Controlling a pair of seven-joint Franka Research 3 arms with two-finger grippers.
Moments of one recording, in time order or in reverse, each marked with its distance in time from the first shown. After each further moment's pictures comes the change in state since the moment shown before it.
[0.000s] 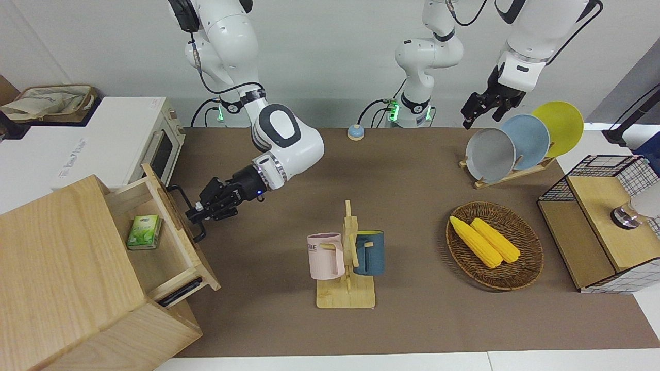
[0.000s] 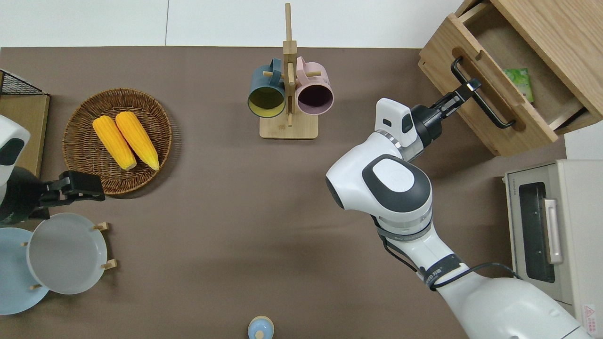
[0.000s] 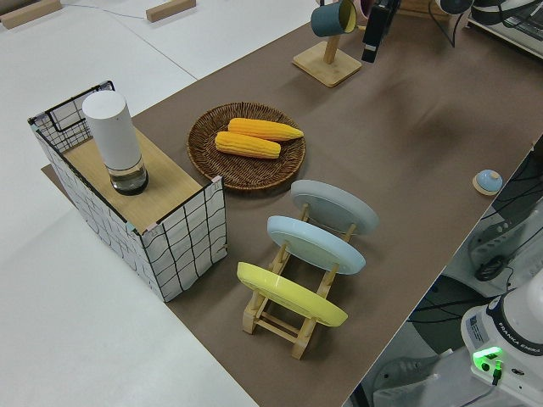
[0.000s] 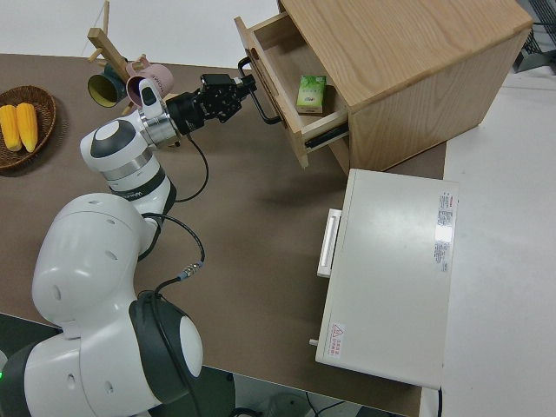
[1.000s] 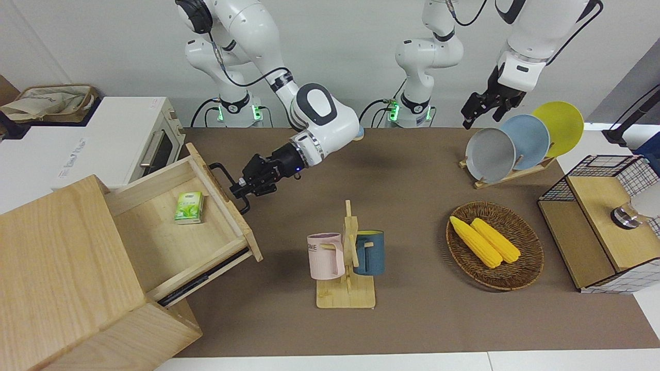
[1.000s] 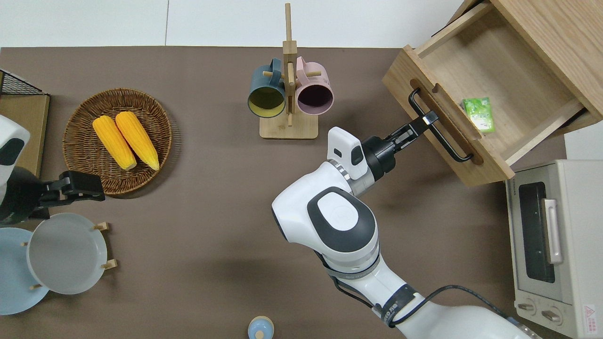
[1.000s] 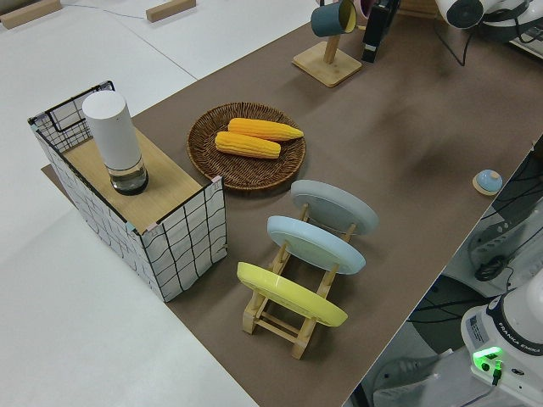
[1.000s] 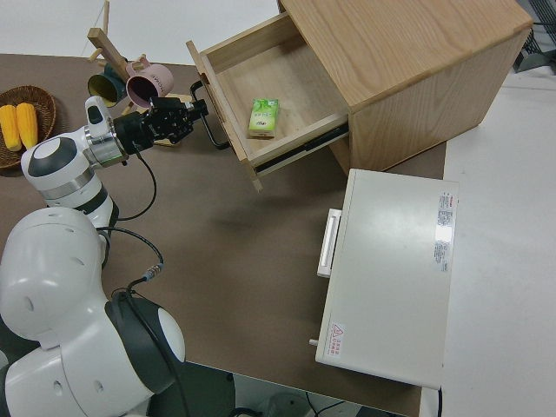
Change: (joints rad) left arm 0.000 0.000 0.000 0.000 0.000 0.000 0.000; right arm 0.009 -0.001 0.210 0.011 0.123 -0.206 -0.011
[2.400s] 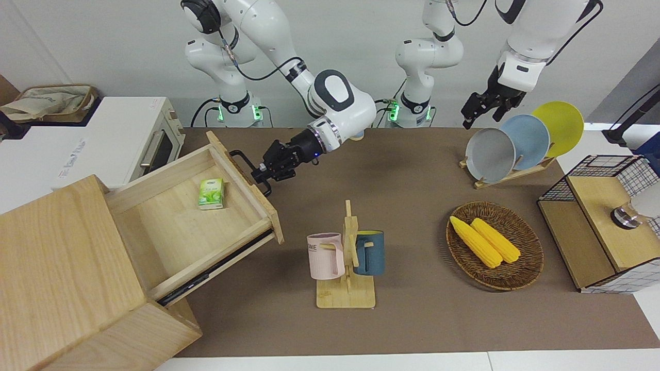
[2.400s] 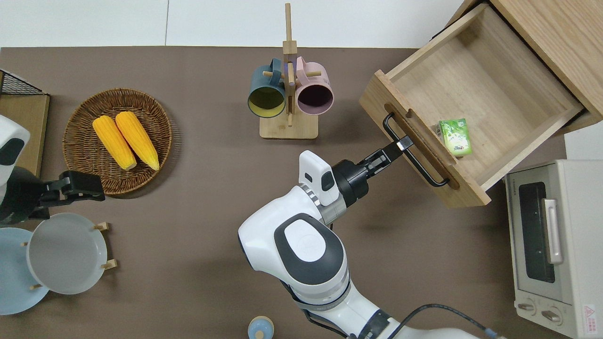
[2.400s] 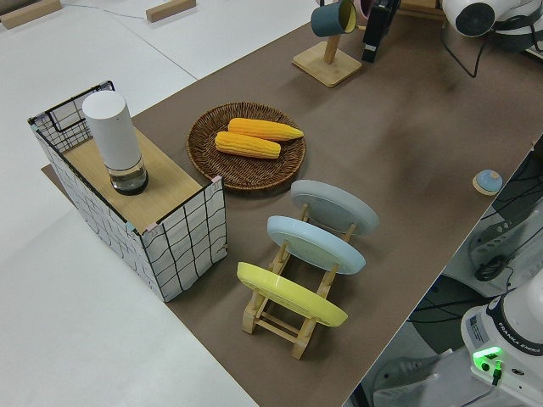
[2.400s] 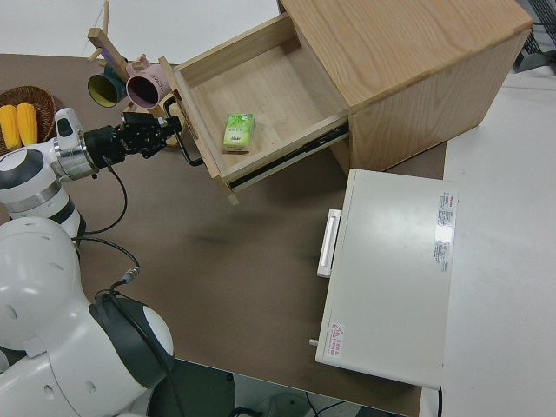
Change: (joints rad) left arm 0.000 0.000 0.000 0.000 0.000 0.000 0.000; right arm 0.026 0.002 0.089 0.018 0.077 -0.101 -0.002
